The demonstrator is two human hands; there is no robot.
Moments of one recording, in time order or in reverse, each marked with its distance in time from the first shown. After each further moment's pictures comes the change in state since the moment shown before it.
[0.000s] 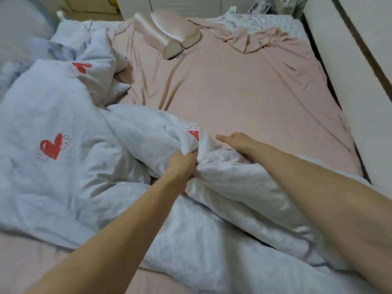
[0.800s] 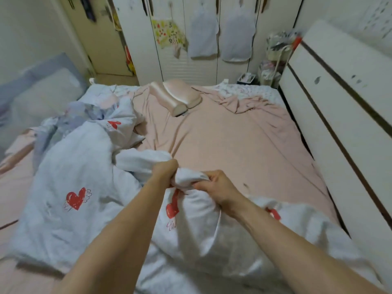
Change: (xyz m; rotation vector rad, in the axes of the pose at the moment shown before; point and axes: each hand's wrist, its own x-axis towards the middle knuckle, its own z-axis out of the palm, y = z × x) left_hand -0.029 0.126 -0.074 0.218 0.144 -0.014; right_hand -0.200 -0.105 0.009 0.597 -0.113 -0.569
